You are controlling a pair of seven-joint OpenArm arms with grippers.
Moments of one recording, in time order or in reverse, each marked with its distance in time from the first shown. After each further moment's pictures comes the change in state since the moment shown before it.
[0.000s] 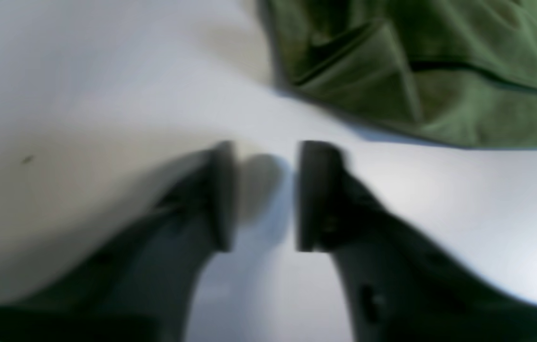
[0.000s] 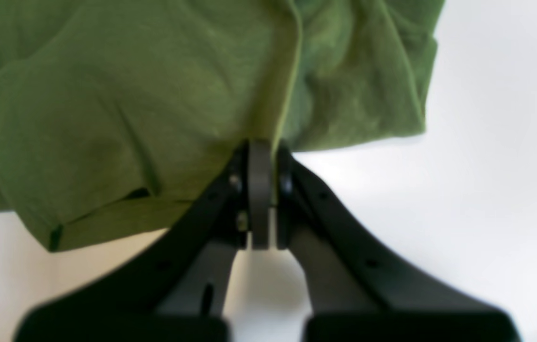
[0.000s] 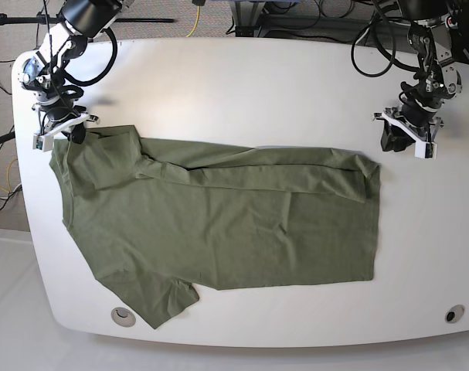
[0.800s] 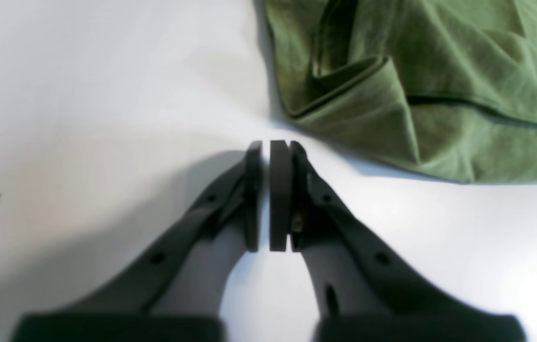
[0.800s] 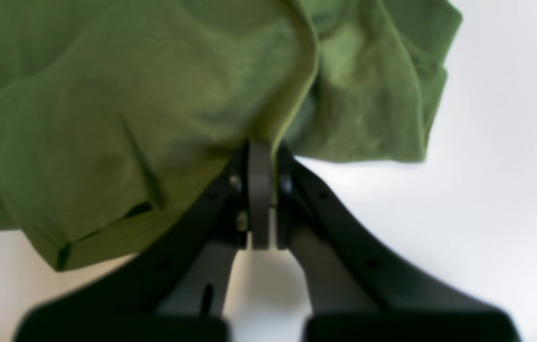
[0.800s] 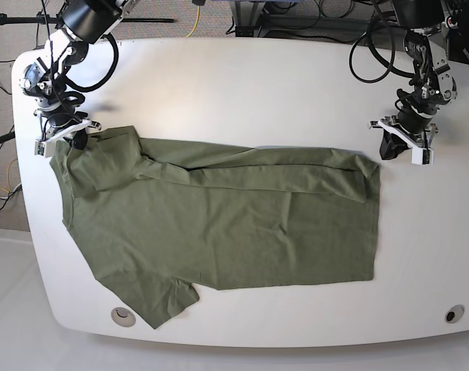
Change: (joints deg) left arm -3.7 0.8 1.0 -5.2 -0.9 -0.5 -2.5; right arm 1.9 0.0 -0.4 -1.1 -0.5 0.0 0.2
